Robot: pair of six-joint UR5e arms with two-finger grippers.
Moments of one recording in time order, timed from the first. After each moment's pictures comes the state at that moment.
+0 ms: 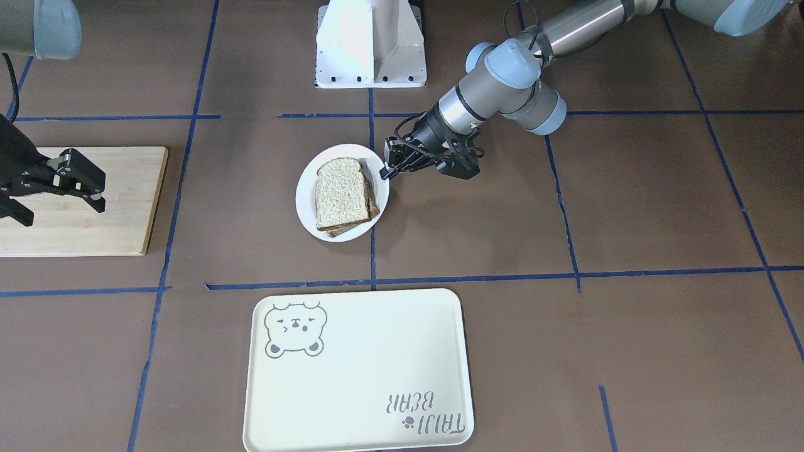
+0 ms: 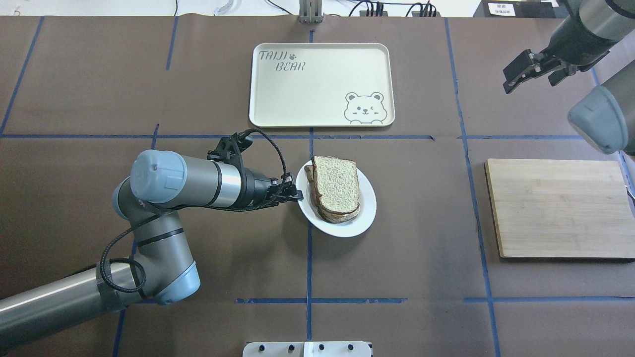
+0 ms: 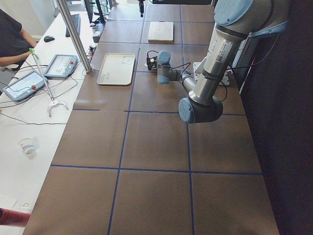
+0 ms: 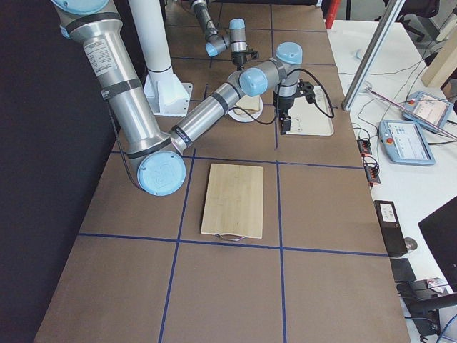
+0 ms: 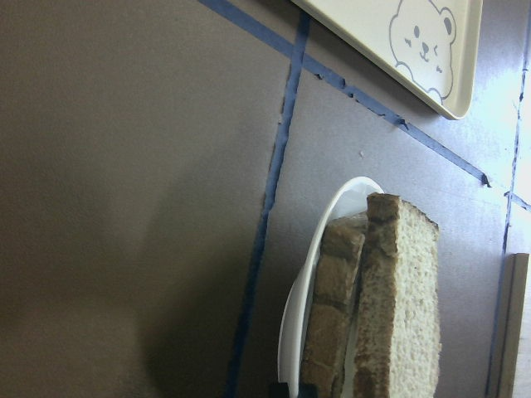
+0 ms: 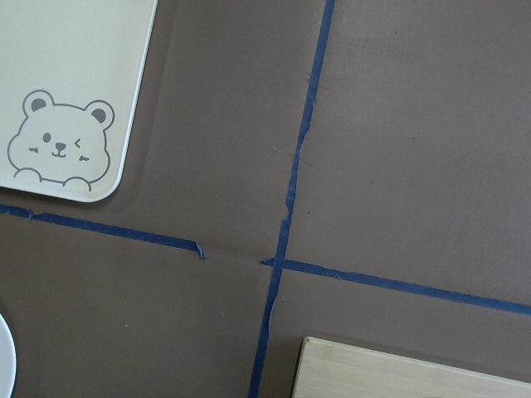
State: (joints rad) left arm -0.49 -2.11 -1.53 -2.59 -1.89 -1.76; right arm 1.13 -1.18 1.90 -1.80 2.22 0.46
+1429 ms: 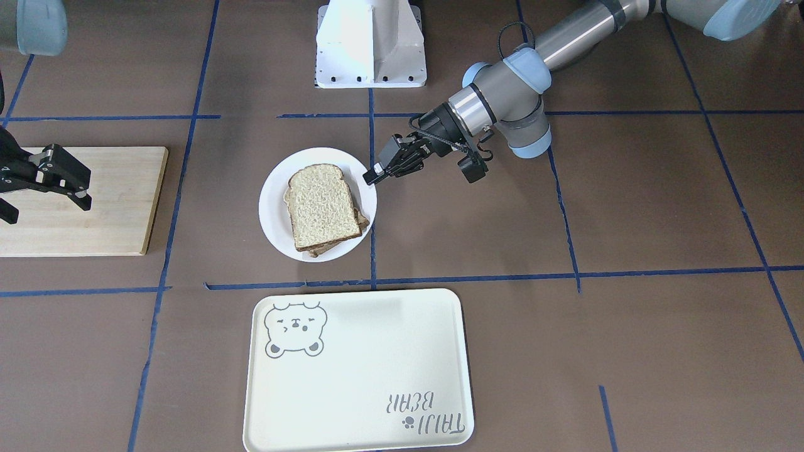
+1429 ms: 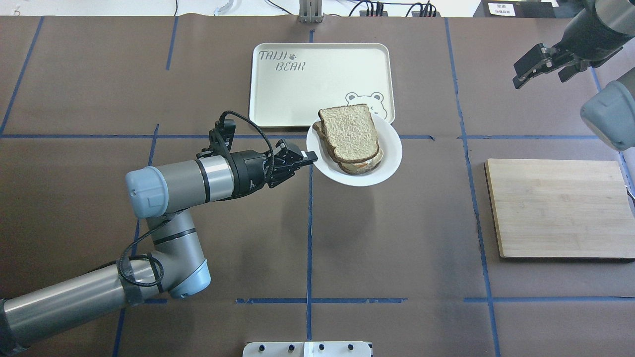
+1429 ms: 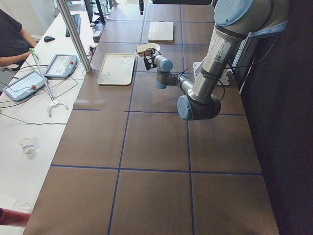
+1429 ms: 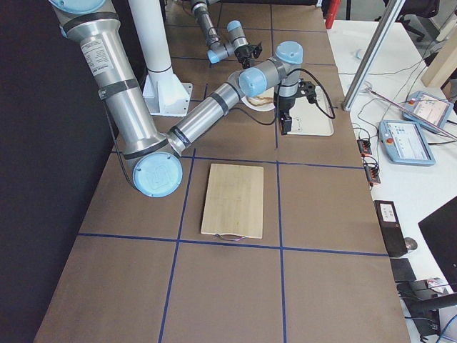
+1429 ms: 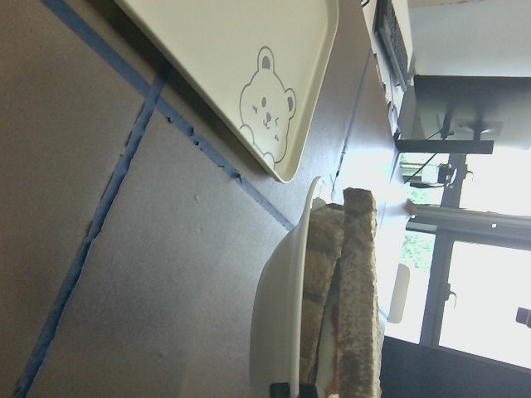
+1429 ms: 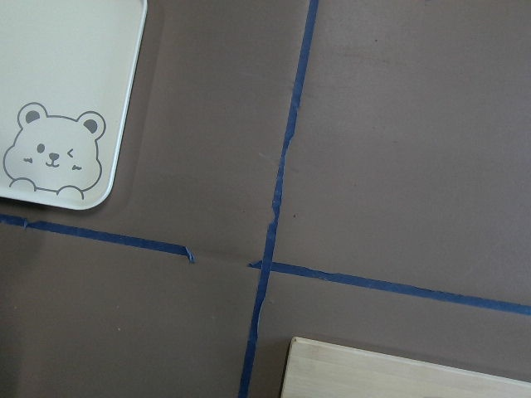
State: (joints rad) left arm -0.47 -2.19 -1.32 -3.11 -1.57 -2.00; right arm 1.16 -1.19 1.91 -1.80 2.24 0.46
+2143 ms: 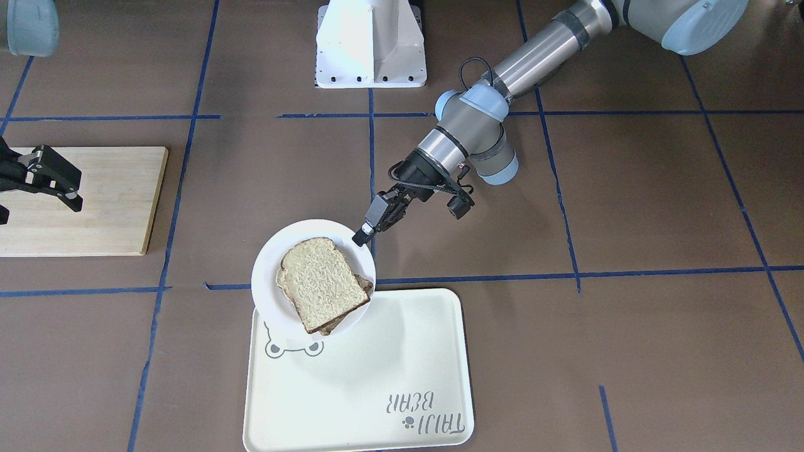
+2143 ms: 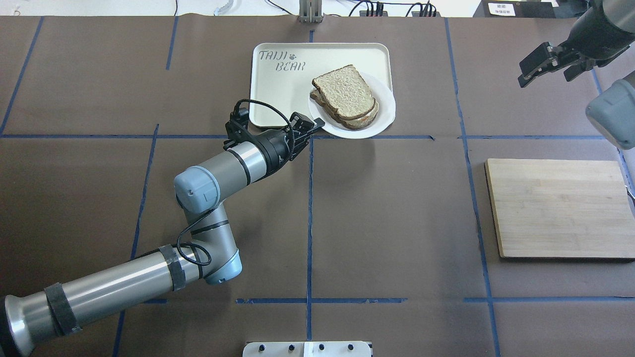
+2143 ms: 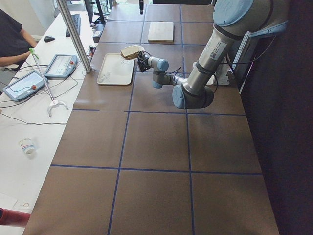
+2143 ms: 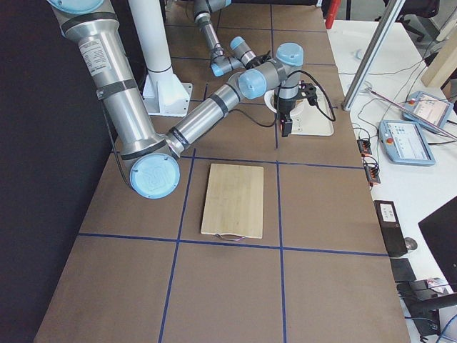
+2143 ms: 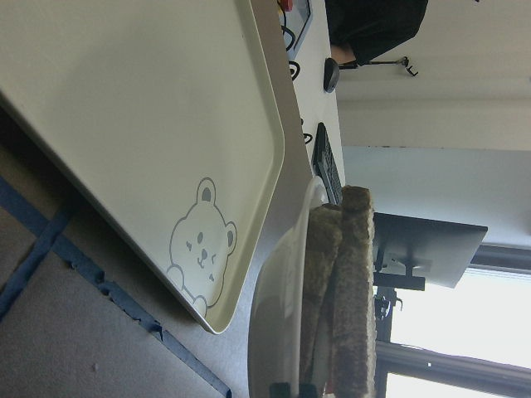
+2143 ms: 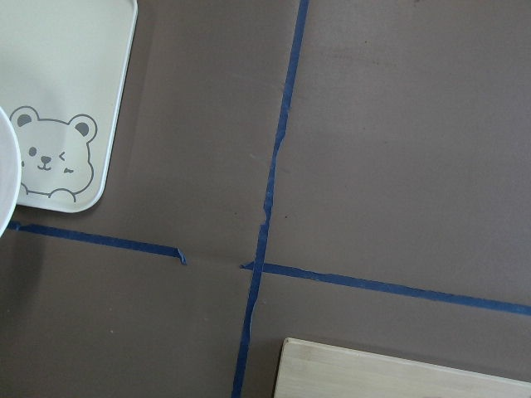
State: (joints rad) left arm -0.47 -2.35 -1.03 -3.16 -1.31 -2.07; right arm 1.17 -1.20 1.91 -1.79 2.24 0.46
